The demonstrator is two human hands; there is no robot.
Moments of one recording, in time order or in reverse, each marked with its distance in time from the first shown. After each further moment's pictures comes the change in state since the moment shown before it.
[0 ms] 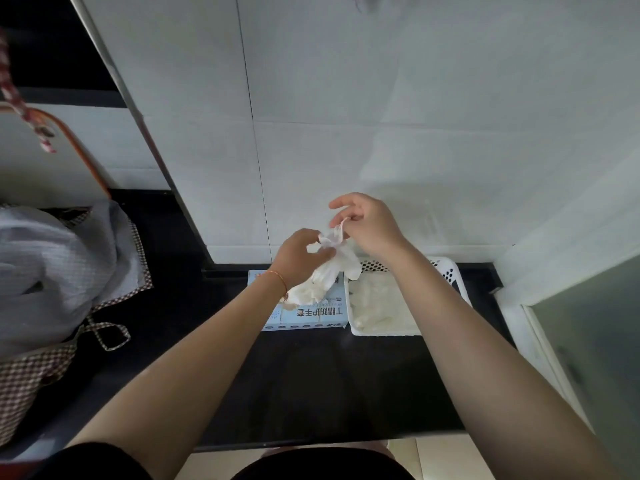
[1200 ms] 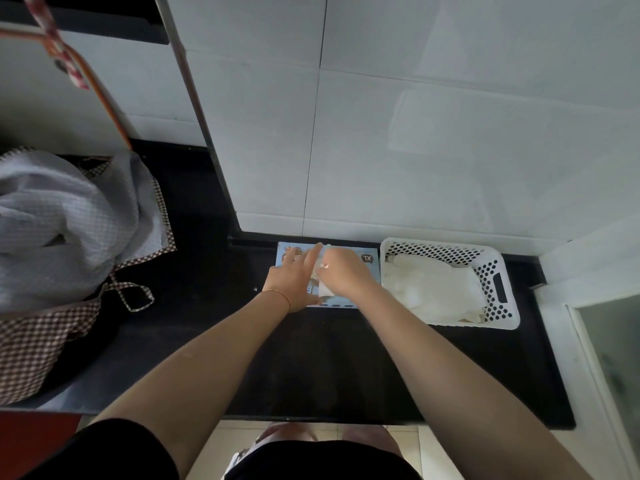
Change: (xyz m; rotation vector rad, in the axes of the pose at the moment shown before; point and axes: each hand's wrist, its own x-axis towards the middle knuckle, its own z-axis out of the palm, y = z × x) left_hand -0.031 -0.124 0.000 0.830 -0.284 -0.060; right_hand -0.010 0.057 0.144 -0.727 -0.335 0.185
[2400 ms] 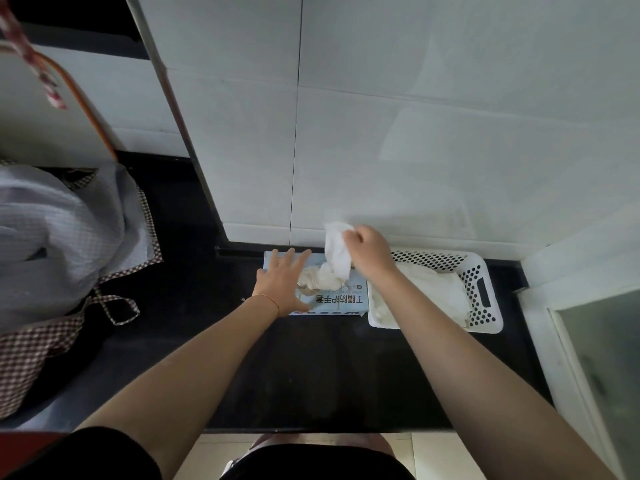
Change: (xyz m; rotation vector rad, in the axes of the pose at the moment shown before) left_hand 0.003 0.006 -0.012 -0.042 -0.006 -0.031; right_hand 0.000 0.042 -0.052 0.540 0.294 0.065
